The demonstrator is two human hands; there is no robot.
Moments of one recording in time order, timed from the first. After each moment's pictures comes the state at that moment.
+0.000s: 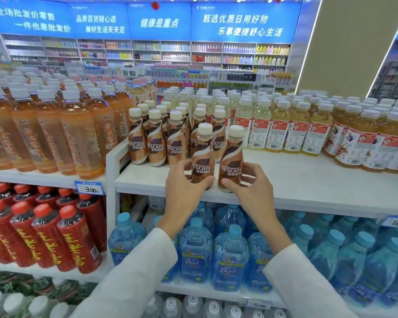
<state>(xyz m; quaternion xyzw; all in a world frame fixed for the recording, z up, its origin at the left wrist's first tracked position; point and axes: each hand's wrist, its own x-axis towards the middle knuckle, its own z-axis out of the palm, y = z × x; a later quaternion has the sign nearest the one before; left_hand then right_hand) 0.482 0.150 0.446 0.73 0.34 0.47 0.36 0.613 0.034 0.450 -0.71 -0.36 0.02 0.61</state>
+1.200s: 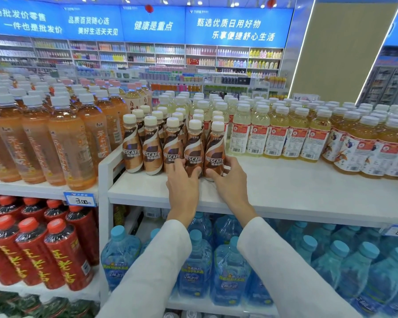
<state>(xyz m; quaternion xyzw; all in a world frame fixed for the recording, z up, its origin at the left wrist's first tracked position) 0.523 0.184 0.447 0.70 0.40 0.50 0.31 0.628 0.118 0.453 -0.72 -0.36 0.03 0.59</state>
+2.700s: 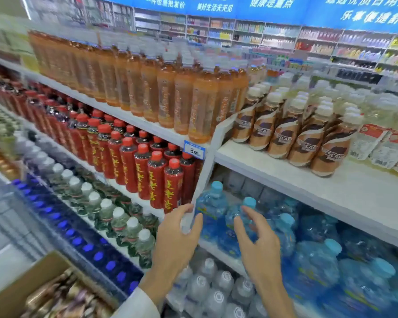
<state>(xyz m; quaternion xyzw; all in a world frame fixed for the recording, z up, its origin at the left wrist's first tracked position) 0.255 0.106 0.332 0.63 0.52 0.48 0.32 0.430 0.044 0.357 -0.68 -0.49 0.19 0.51</state>
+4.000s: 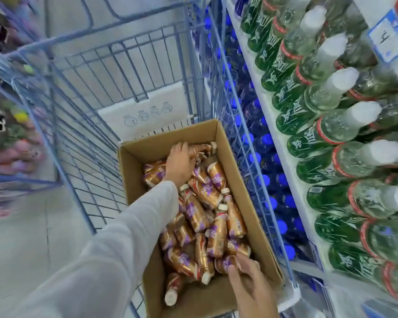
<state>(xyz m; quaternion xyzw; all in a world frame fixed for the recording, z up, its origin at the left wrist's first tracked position) -0.199 0.216 -0.102 0.42 0.85 0.09 0.29 0.093 0.066 0.028 -0.72 -0.47 0.52 0.02</state>
